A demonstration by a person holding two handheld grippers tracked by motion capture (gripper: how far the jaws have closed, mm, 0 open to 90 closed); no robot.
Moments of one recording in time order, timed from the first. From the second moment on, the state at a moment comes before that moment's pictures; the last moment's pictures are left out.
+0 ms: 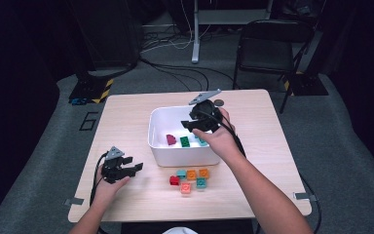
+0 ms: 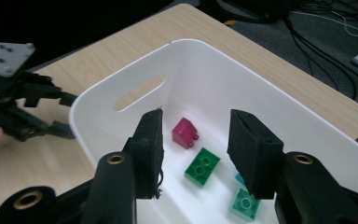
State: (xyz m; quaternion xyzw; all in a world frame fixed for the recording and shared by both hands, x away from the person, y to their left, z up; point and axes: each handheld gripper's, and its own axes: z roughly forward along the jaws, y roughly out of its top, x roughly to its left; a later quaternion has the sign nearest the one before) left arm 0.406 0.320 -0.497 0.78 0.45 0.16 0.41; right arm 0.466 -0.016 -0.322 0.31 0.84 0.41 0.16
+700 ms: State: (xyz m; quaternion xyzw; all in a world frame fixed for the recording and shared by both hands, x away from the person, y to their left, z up) left arm 0.405 0.322 -0.497 0.77 0.46 0.16 0.41; right arm 0.398 -0.027 -0.339 0.27 0.85 0.42 0.15
